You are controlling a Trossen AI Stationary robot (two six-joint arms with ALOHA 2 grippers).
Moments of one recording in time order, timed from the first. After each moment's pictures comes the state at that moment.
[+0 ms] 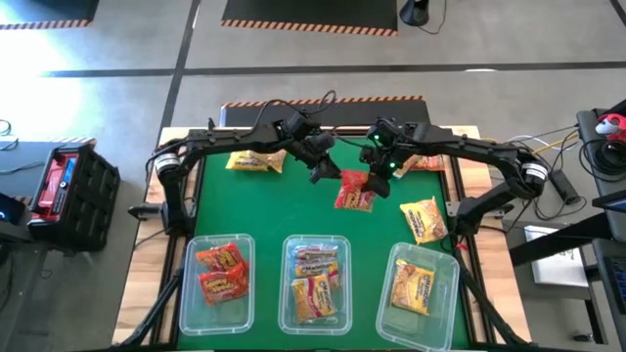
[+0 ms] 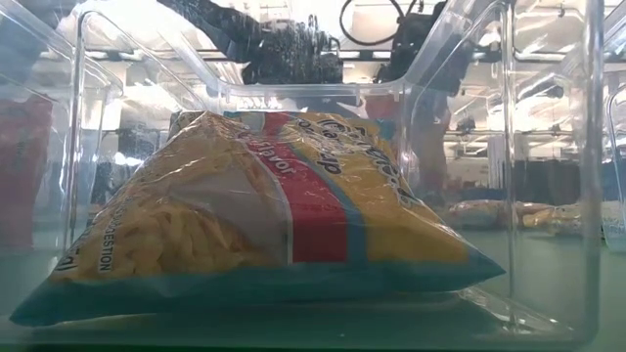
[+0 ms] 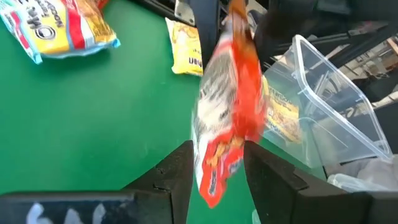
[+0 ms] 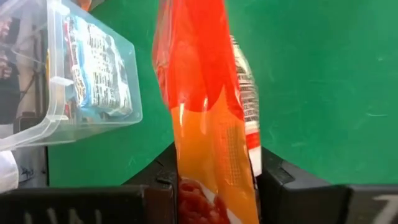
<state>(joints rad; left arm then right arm) 0.43 1.88 1.47 -0.26 0.68 -0.16 -0.50 1.44 1.16 -0.82 -0.57 -0.05</state>
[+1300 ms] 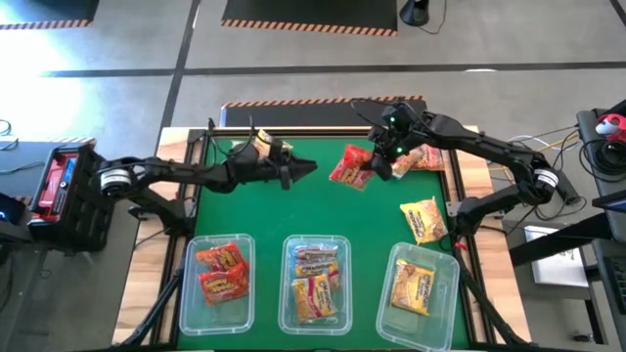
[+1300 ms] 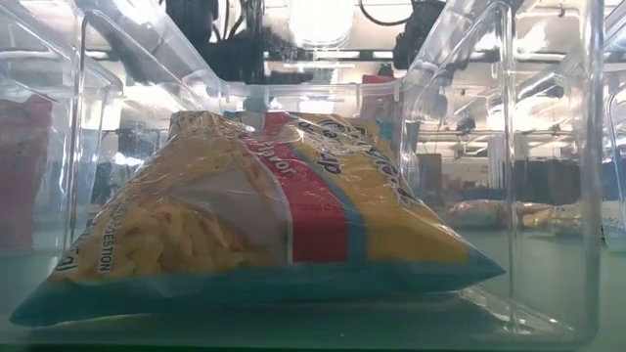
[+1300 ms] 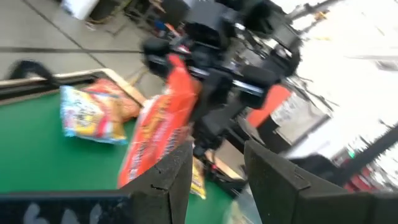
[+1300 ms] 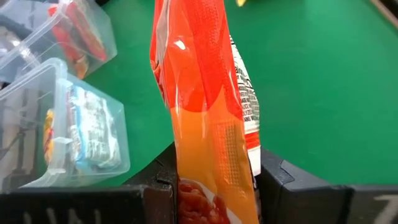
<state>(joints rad) 0.31 1.45 0.68 0.82 0.20 -0.71 -0.61 1.35 1.16 -0.69 -0.56 0.01</state>
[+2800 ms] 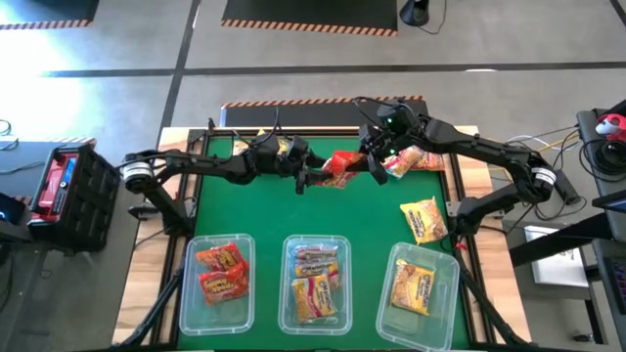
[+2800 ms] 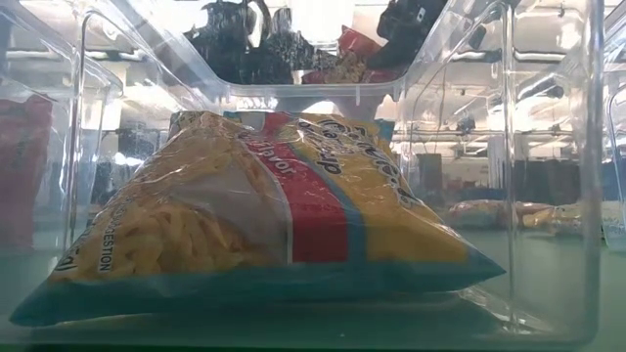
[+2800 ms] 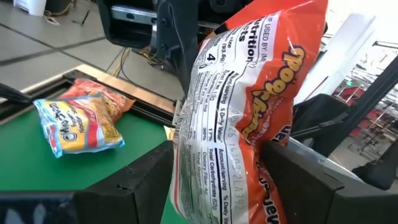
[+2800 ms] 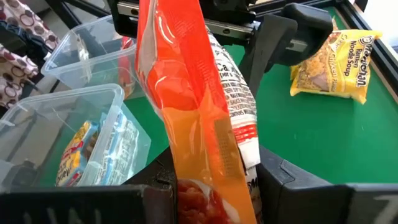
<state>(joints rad) 0.34 1.64 0.88 0.72 0.41 -0.43 -0.54 1.37 1.16 -0.39 -0.70 -0.11</state>
